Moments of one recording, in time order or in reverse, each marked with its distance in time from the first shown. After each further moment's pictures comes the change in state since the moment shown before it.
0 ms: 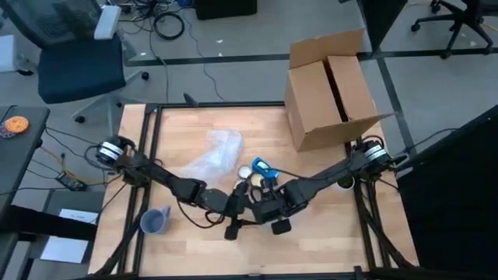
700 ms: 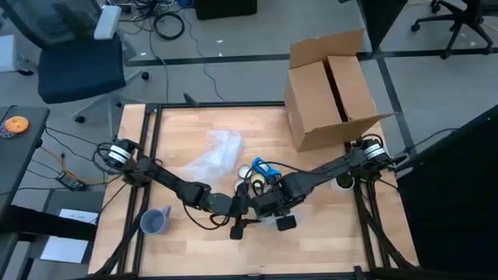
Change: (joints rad) left arm 0.008 0.151 0.000 0.122 -0.090 -0.010; right arm -0.023 0.006 0.166 -0.269 -0.124 0.041
